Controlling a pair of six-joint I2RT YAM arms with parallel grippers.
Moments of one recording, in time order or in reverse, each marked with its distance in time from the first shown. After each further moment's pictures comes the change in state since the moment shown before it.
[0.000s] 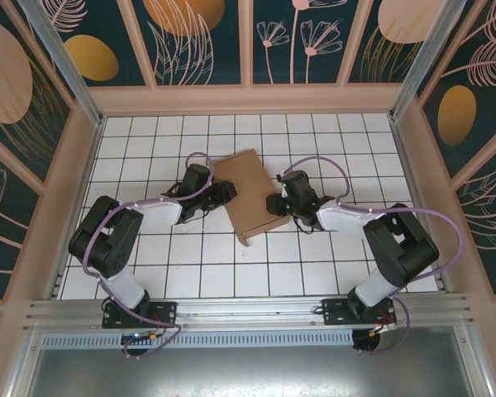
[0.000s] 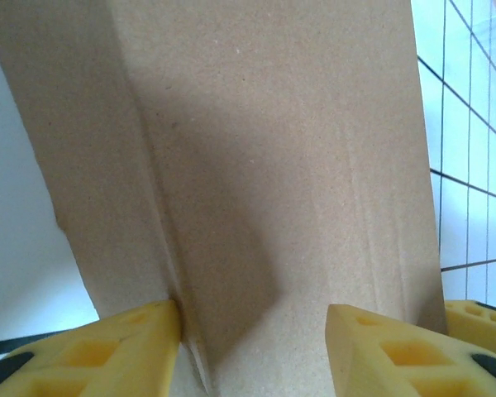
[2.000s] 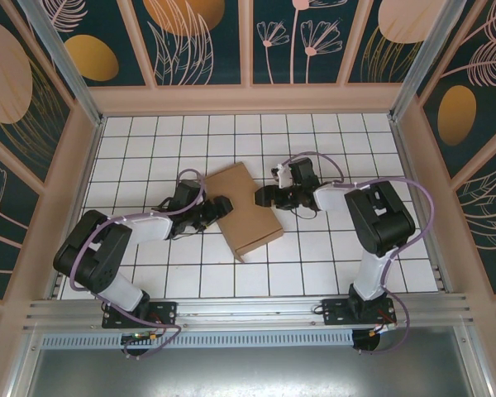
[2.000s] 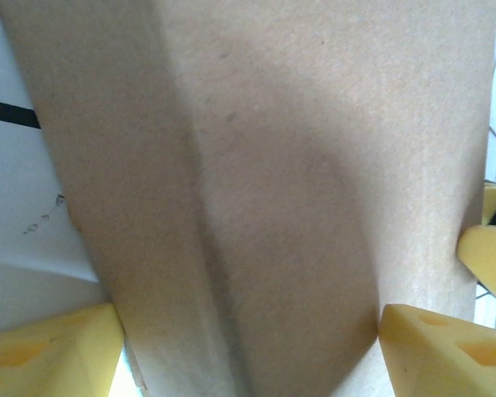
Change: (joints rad) left arm 0.012 -0.137 -0.186 -0.038 0.057 -0.065; right arm -0.160 0.261 0.148 0.080 -0.634 0.052
